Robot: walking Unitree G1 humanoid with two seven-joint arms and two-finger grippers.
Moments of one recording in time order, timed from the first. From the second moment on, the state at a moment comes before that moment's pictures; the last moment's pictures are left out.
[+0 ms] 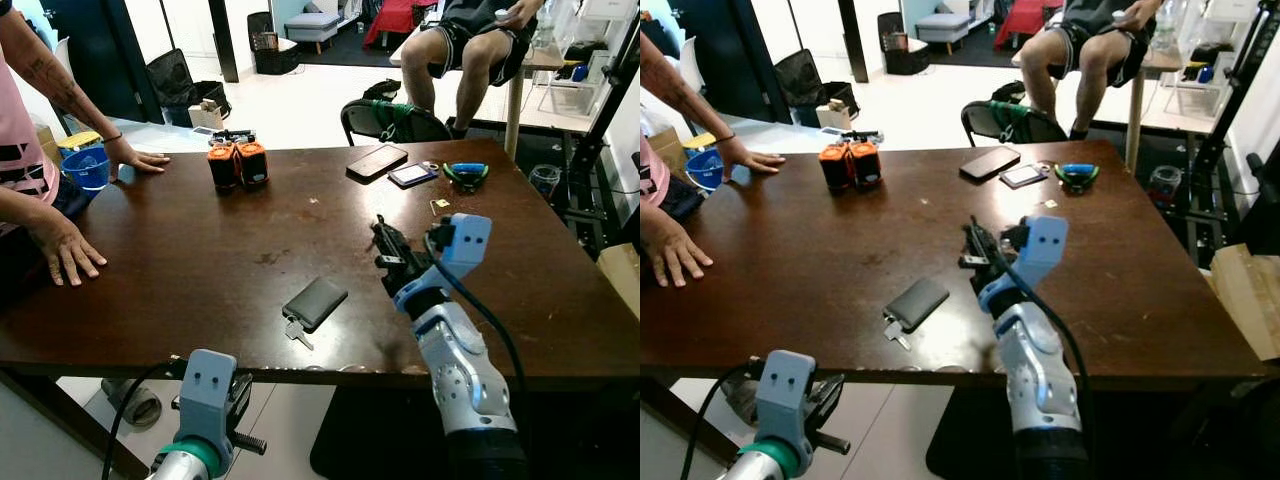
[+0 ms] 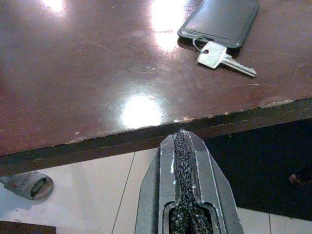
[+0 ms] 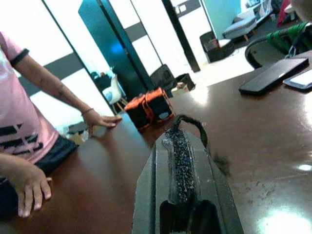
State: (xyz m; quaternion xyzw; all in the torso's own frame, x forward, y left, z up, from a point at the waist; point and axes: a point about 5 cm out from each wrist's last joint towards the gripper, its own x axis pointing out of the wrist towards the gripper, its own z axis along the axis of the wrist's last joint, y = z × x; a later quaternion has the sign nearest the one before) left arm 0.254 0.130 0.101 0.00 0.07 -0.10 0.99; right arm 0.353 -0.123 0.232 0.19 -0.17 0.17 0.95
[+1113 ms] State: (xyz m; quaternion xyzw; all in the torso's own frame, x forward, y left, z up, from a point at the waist) left arm 0.264 0.167 0.125 0.02 0.03 0.04 1.00; right arm 0.336 -0.125 0.190 0.03 -0.12 0.12 0.99
